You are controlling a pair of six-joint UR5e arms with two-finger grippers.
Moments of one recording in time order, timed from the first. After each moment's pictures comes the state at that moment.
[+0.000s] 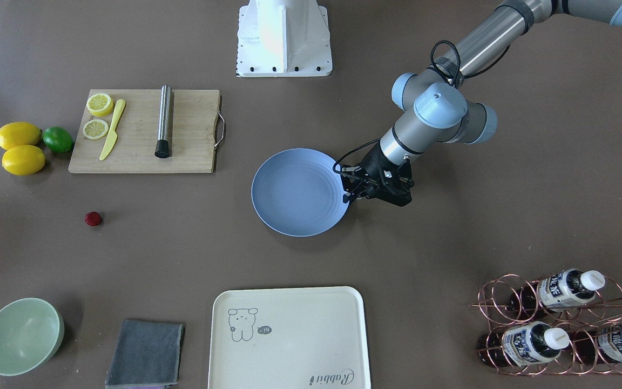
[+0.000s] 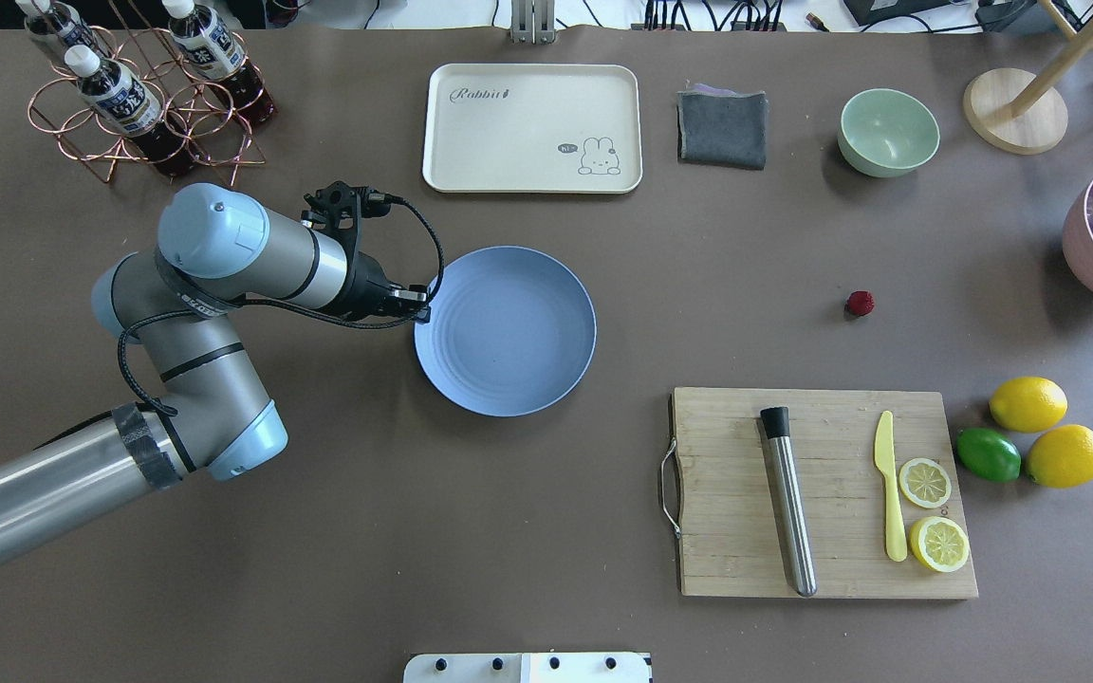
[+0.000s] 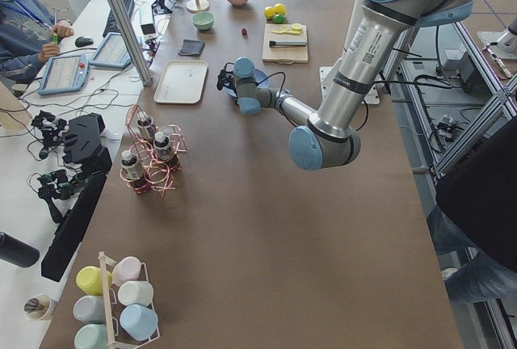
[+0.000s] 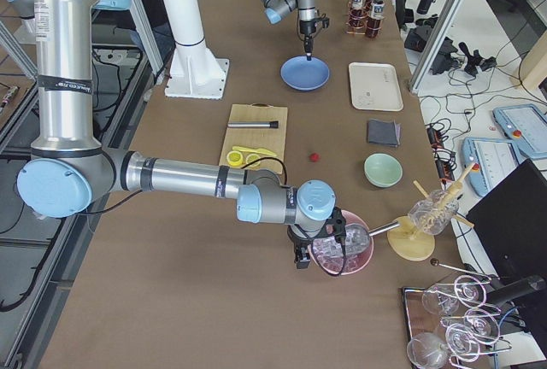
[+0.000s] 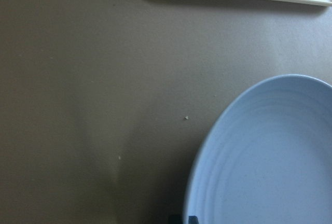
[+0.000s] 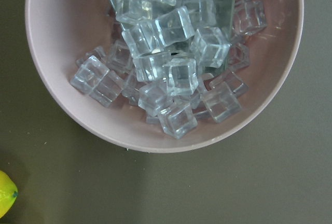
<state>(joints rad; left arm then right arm) -0.64 -2.12 -1.39 -2.40 -2.02 -1.14 1.50 -1.62 1.52 -1.51 2.38 -0.13</state>
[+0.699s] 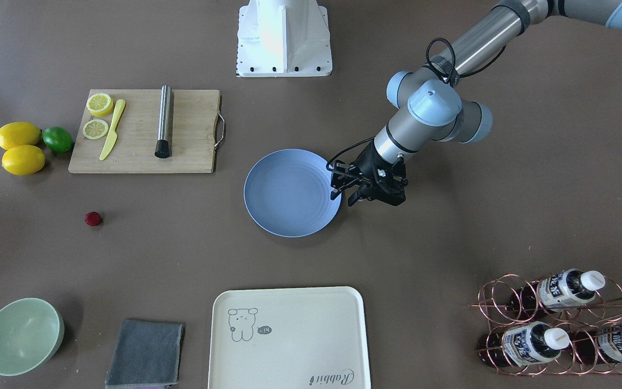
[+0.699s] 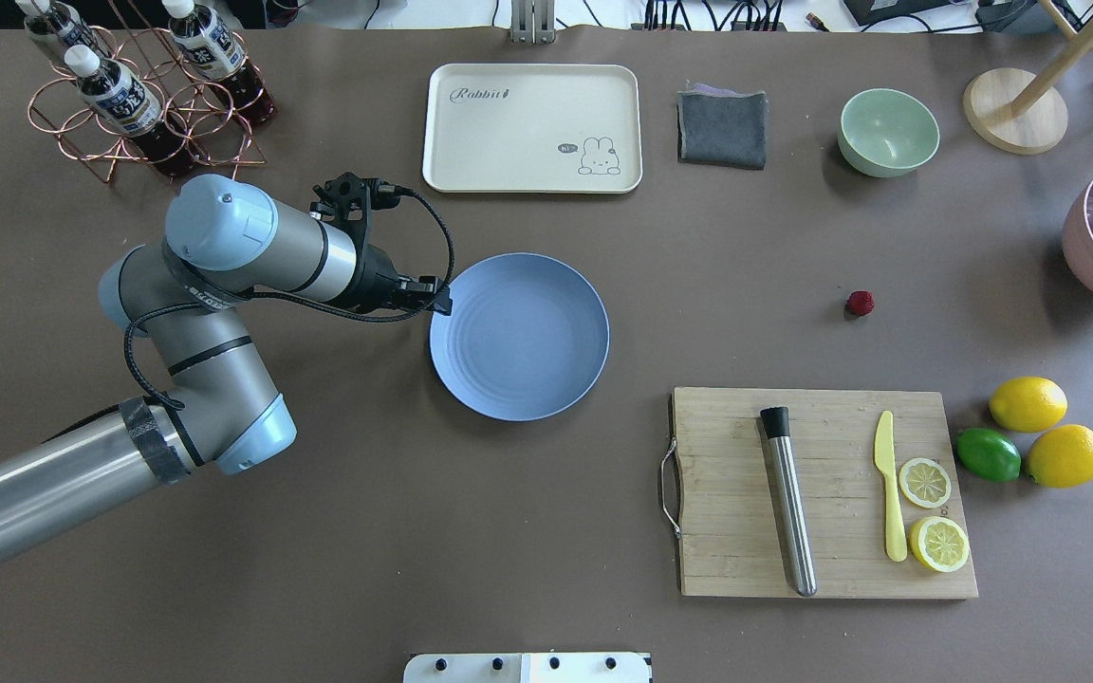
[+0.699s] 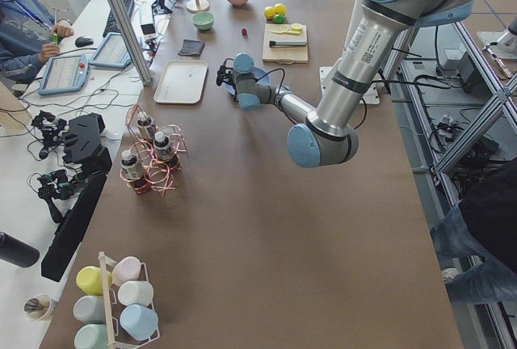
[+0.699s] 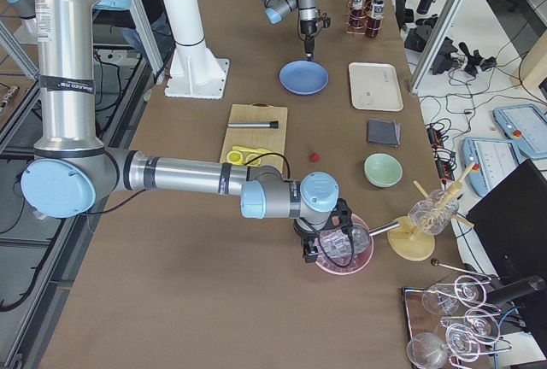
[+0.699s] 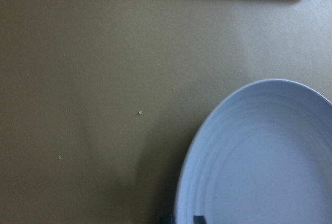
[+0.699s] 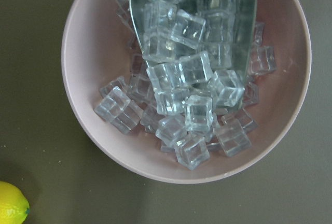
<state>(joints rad) -0.67 -2.13 -1.40 -2.39 -2.02 -1.13 1.50 -1.60 1.54 -1.41 2.38 -0.12</state>
